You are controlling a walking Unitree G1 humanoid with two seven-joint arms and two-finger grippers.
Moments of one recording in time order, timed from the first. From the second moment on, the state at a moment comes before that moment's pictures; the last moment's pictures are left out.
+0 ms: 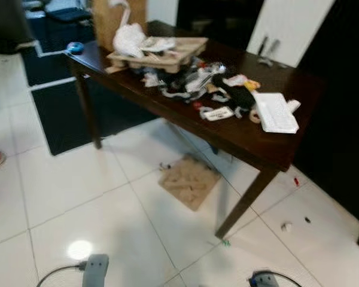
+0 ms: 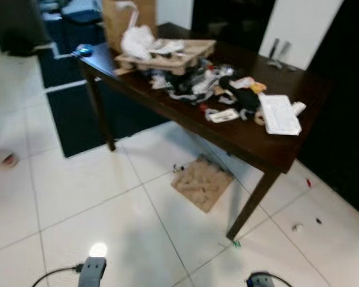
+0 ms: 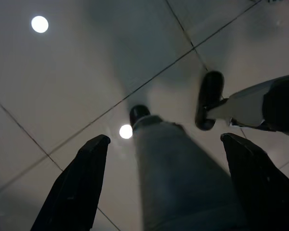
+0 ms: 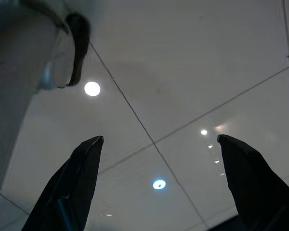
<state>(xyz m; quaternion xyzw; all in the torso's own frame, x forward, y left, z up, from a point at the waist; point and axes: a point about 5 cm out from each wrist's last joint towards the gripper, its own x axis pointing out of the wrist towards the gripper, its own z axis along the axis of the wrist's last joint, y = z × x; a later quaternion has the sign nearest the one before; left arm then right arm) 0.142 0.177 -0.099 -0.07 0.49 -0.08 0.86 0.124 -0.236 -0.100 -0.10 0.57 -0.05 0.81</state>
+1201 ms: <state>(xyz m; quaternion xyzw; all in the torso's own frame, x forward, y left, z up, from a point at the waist) 0.149 0.163 -0.097 -0.08 0.48 -0.09 0.87 0.138 -0.256 -0.090 -0.14 0.56 -0.06 0.81</state>
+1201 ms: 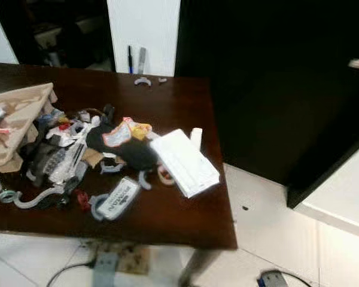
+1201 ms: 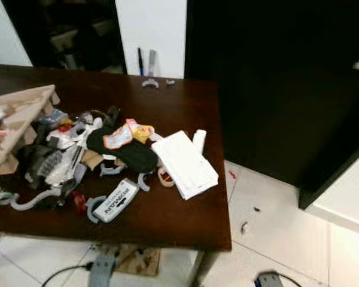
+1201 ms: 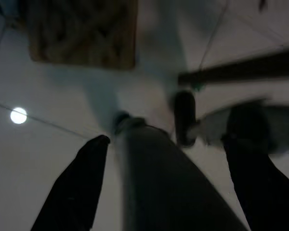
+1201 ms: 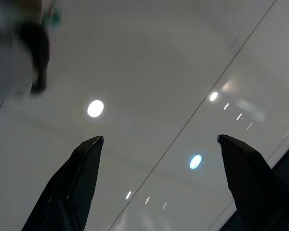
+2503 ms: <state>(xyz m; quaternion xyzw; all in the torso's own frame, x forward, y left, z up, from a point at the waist) 0.152 0.167 -0.095 -0.09 0.47 -0.08 0.88 0.358 -0.246 0.142 0.29 -0.09 0.12 0.94</state>
